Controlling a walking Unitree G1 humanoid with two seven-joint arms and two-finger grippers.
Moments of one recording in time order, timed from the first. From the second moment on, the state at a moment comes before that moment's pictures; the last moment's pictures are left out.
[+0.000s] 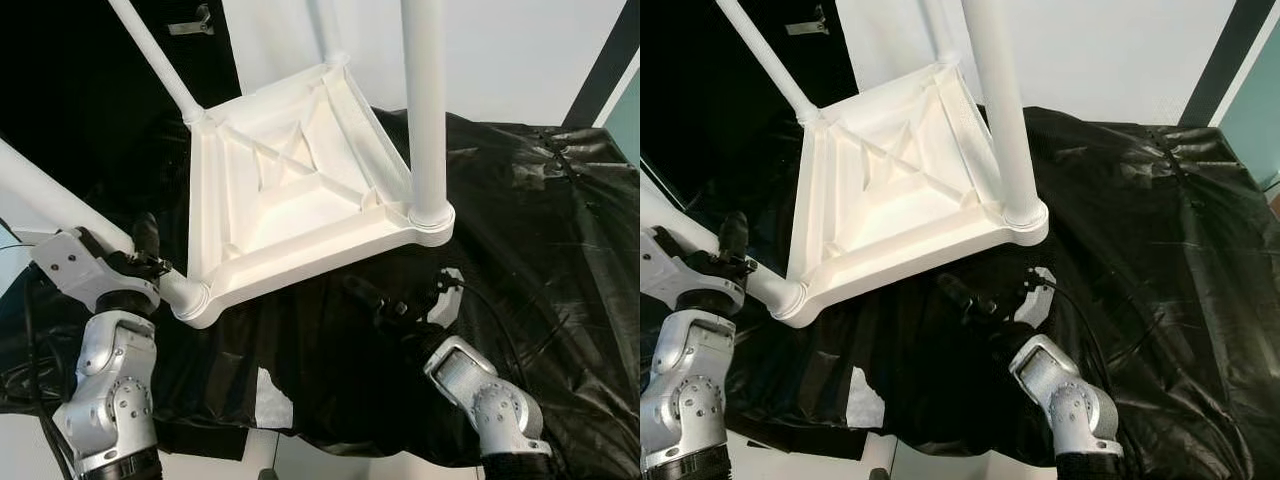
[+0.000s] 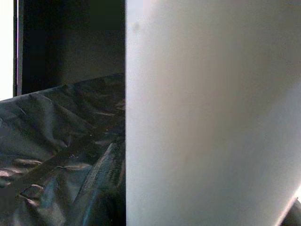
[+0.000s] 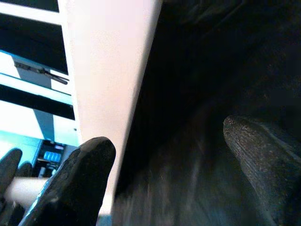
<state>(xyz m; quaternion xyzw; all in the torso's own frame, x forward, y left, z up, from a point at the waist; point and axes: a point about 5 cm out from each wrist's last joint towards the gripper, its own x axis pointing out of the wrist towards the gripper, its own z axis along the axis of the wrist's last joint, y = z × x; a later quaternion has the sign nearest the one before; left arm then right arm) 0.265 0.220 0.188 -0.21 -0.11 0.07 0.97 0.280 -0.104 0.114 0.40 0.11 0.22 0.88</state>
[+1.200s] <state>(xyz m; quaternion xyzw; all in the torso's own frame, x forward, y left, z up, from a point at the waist) 0.267 0.197 0.189 -0.25 -0.10 0.05 0.96 0.352 -0.086 0.142 0.49 -0.04 0.24 0.84</state>
